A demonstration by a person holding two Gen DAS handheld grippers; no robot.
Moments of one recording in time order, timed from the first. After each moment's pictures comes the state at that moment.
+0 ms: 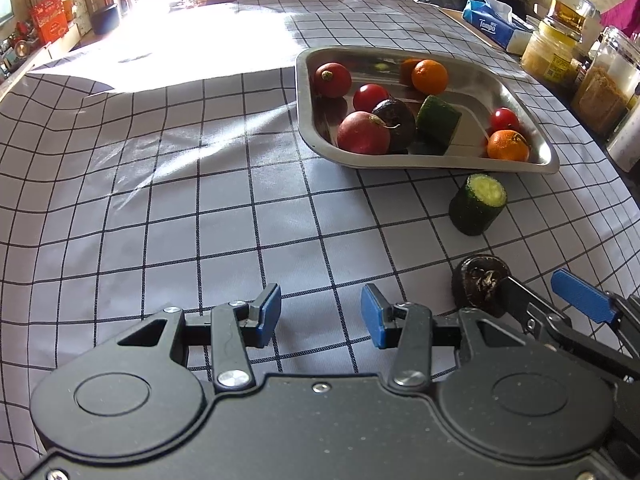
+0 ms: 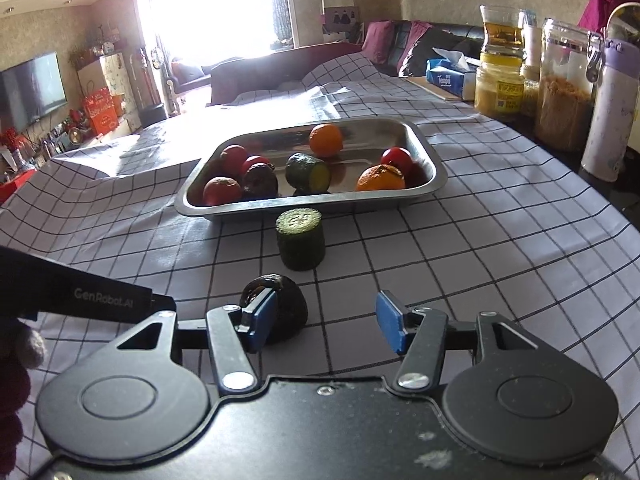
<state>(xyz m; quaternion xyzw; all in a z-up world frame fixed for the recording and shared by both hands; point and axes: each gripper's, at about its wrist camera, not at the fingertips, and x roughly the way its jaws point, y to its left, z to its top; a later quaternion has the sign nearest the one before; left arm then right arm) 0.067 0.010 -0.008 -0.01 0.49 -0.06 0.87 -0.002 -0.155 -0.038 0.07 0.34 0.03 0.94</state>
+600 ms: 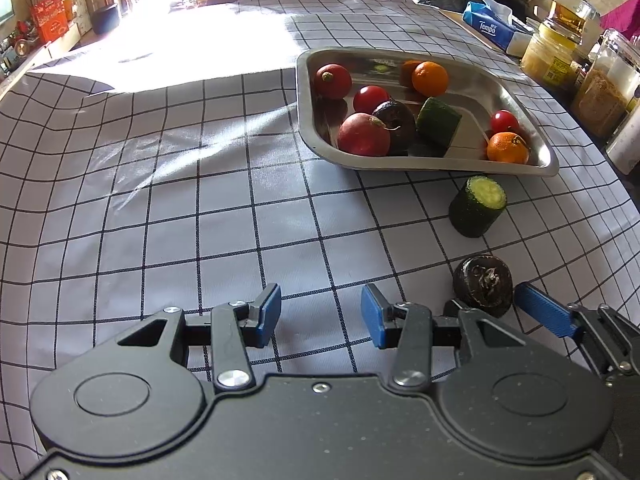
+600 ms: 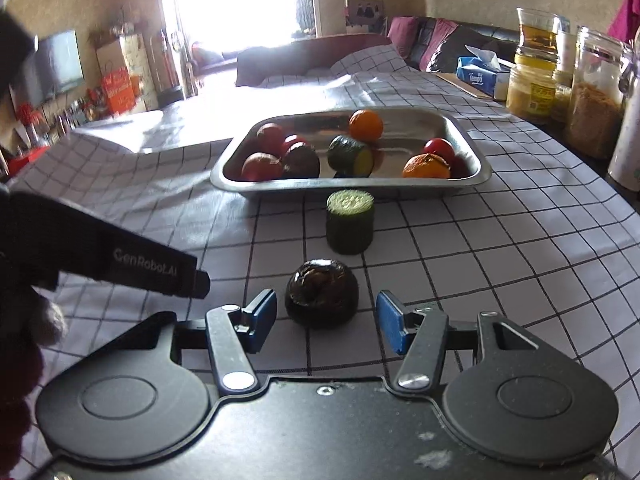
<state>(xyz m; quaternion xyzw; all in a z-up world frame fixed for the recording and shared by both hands) 0.066 0.010 -0.007 -0.01 0.49 -0.06 0.87 0.002 -0.120 -0.047 0.02 0.35 0.04 0.93</state>
